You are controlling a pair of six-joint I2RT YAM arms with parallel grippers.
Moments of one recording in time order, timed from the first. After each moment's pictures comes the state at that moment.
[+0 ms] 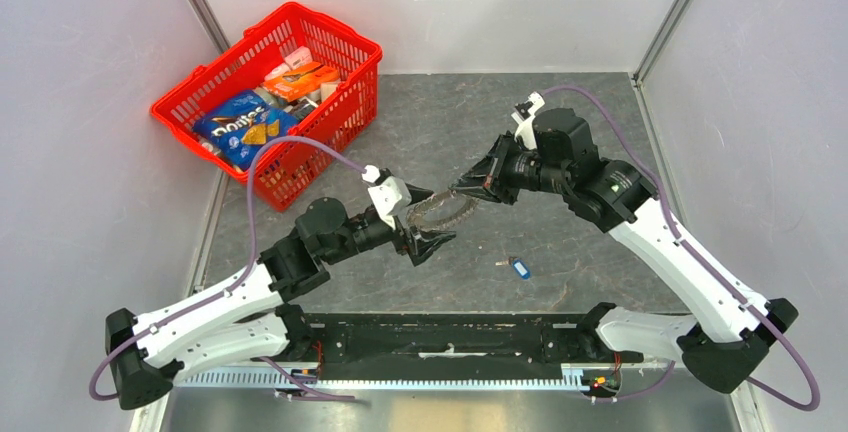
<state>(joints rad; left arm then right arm) -0.98 0.83 0.71 0.14 0.15 -0.03 0.68 1.16 1.34 -0.68 -0.33 1.15</state>
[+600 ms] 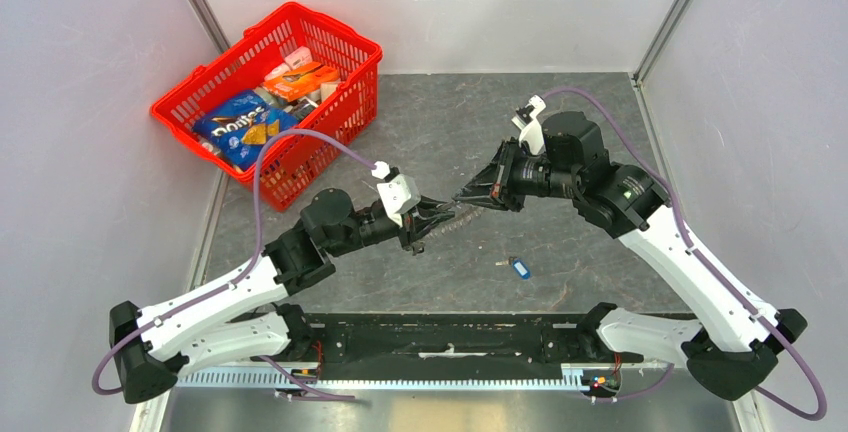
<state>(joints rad) -0.98 0.90 0.78 0.14 0.23 0.04 0.68 1.11 1.35 -0.72 -0.42 1.12</state>
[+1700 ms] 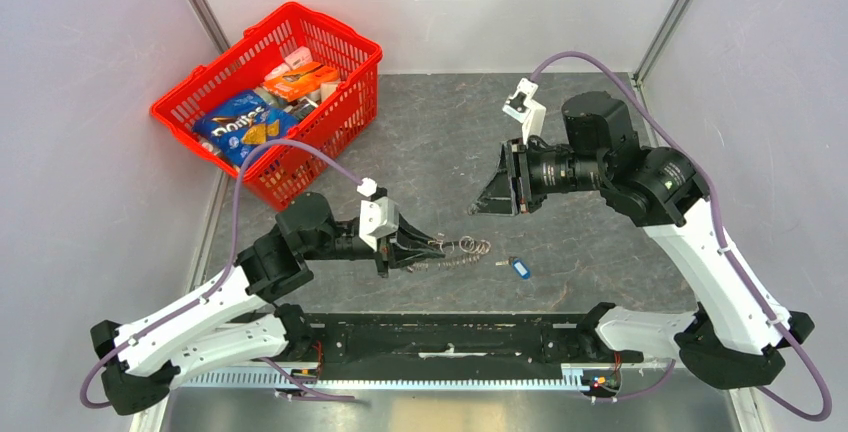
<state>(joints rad) -0.98 0.78 0.82 -0.04 0.53 0.00 0.68 1.17 1.67 -1.02 -0.56 0.54</state>
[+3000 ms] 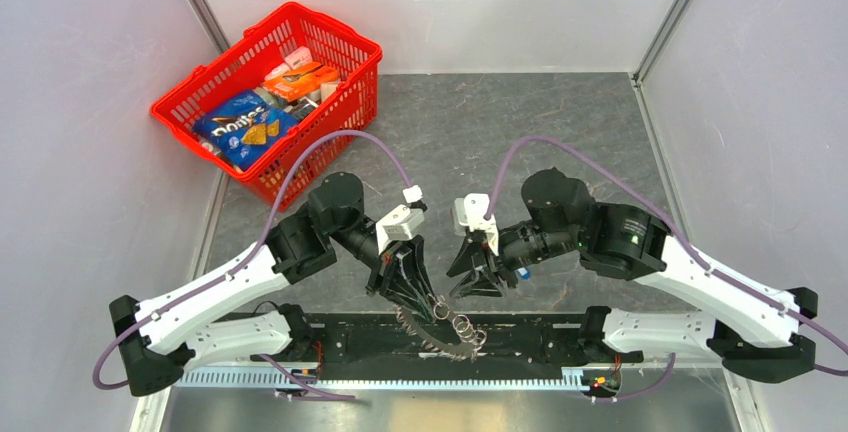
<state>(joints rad) -0.98 0.97 0.94 -0.08 1.24 -0.29 1.12 1.03 1.30 -0.75 -0.60 -0.12</state>
